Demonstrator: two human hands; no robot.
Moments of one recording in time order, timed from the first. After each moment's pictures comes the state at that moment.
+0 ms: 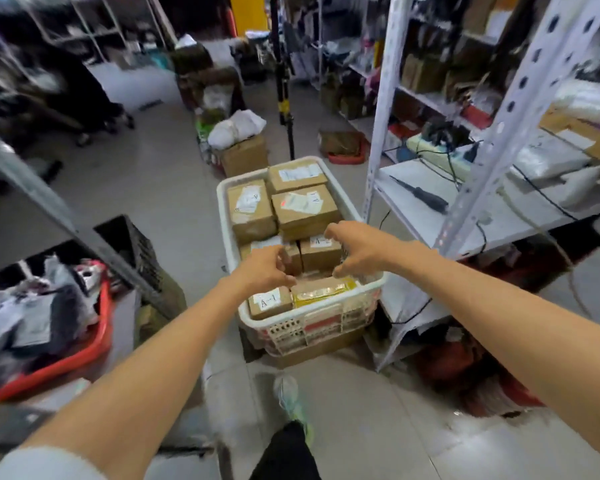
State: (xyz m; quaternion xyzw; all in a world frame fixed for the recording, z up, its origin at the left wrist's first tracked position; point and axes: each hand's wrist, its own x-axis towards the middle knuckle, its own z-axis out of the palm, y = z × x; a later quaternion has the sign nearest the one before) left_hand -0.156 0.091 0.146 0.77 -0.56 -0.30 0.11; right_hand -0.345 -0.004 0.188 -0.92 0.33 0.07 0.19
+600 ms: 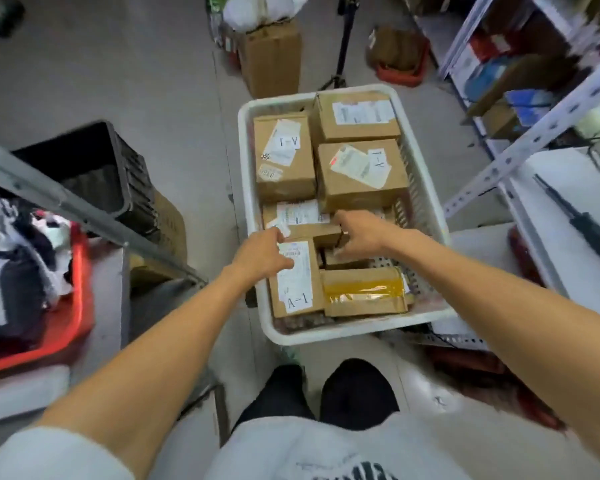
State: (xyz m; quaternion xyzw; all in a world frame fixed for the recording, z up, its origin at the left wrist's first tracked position) left_hand -0.003 -0.002 0.005 0.81 -0.42 -0.38 0.11; right_hand -0.159 -0.133 0.049 -0.87 0.34 0.21 0.28
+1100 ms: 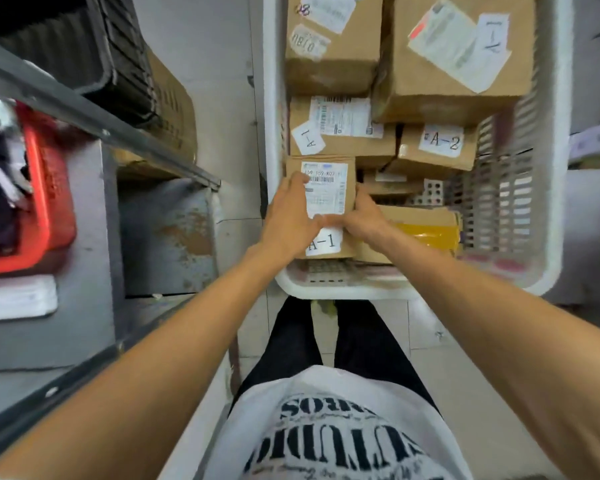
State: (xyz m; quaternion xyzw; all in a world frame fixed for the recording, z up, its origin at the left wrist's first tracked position) left_hand -0.032 0.018 -0.085 0.84 -0.34 -0.37 0.21; right_hand -0.150 -0.089 -0.167 -0.58 0.47 0.12 0.65
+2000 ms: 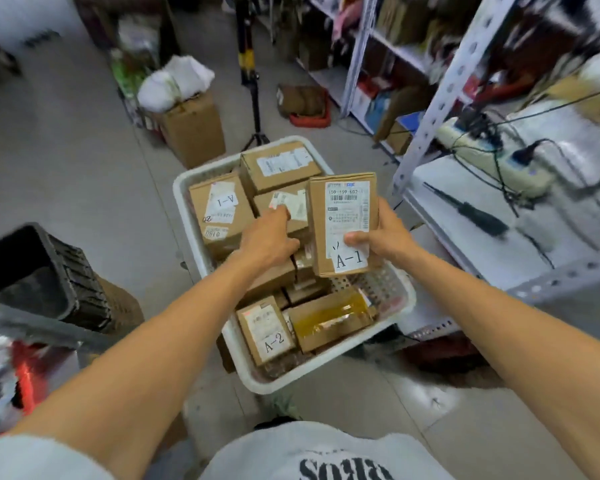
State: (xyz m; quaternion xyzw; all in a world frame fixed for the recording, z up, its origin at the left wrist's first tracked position) left_hand -0.055 -0.091 0.106 0.75 -0.60 -0.25 0.12; right_hand -0.262 -0.150 0.092 -0.60 0.56 -0.23 0.51
